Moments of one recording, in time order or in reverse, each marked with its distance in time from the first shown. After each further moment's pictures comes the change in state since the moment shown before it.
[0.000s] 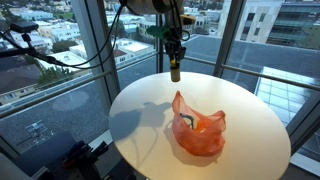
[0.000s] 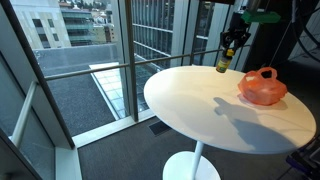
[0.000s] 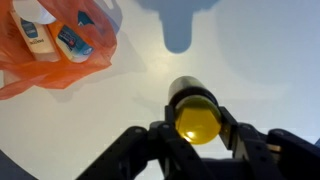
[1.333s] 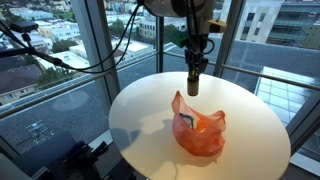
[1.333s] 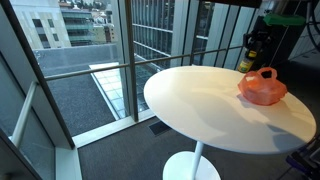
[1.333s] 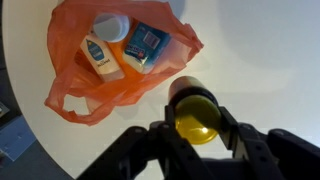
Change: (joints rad) arm -0.131 -0.039 -0.081 -0.069 0.047 -0.001 0.006
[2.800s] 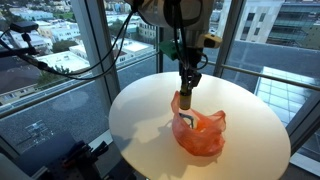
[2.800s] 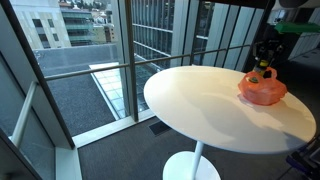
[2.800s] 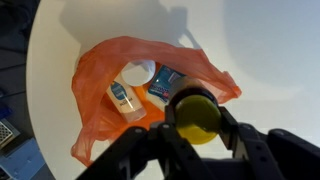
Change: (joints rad) arm -0.008 -0.080 -0.028 -0.172 -0.004 0.004 -0.009
